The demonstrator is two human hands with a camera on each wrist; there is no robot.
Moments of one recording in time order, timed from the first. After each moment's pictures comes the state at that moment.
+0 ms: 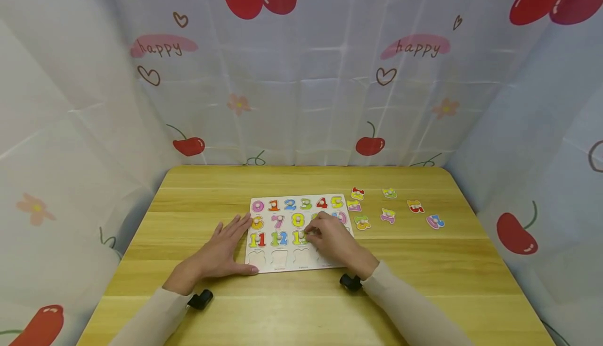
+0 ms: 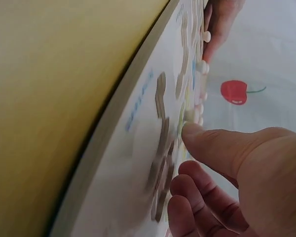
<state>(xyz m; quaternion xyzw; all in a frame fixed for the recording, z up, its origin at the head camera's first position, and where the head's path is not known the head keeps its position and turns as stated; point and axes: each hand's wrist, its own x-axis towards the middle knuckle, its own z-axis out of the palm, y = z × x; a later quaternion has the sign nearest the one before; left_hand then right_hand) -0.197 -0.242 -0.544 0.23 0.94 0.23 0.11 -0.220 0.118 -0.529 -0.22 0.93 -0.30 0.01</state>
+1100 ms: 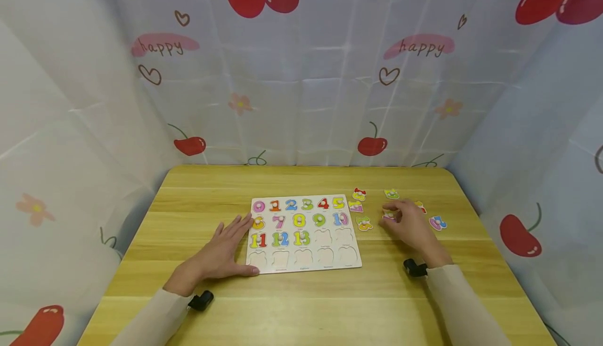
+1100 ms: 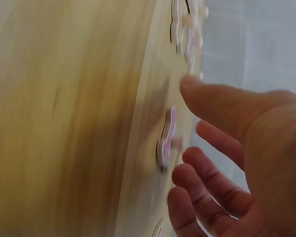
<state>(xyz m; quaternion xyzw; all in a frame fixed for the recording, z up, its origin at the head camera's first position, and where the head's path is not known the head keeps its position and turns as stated) -0.198 -0.244 -0.548 0.23 0.94 0.23 0.10 -0.246 0.302 -0.533 -0.08 0.95 -0.29 -0.06</state>
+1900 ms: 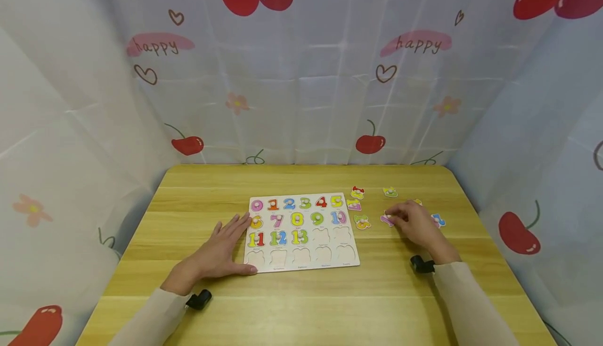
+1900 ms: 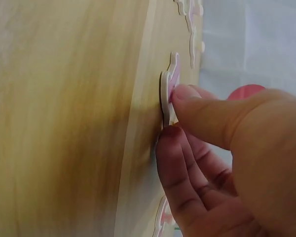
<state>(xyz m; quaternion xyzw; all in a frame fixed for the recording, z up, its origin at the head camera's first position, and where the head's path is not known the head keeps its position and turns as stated) -0.197 -0.243 -0.547 0.23 0.94 0.23 0.10 -0.247 0.326 -0.533 -0.10 0.96 -0.26 -0.01</state>
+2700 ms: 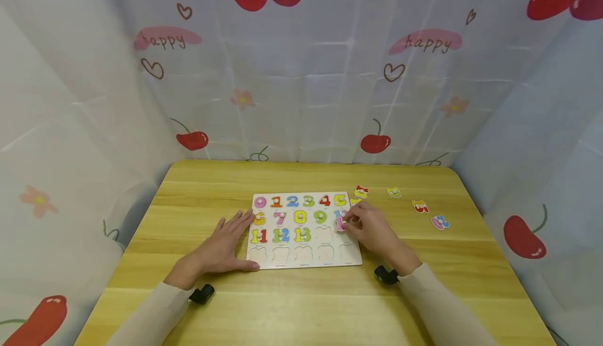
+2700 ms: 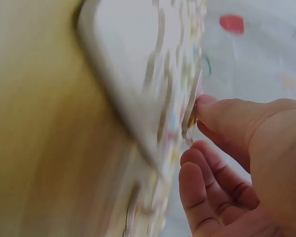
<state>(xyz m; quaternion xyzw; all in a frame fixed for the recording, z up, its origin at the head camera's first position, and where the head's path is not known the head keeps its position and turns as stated) -0.197 -0.242 -0.546 0.23 0.94 0.23 0.10 -0.233 0.210 -0.528 -0.22 0.93 -0.30 -0.05</state>
